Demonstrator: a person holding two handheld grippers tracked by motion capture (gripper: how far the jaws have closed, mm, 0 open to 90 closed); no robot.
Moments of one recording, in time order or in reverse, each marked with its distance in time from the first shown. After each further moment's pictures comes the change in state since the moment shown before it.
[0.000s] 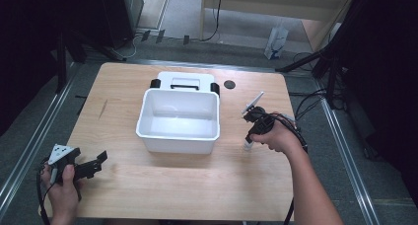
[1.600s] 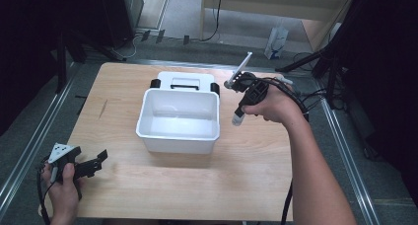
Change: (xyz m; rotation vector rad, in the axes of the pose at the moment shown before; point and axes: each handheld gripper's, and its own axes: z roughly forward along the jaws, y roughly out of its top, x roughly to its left) left arm 0.001 0.002 0.002 -0.001 -0.012 -0.007; right arm 0.038 0.059 -0.114 -0.064 -0.007 -0.194
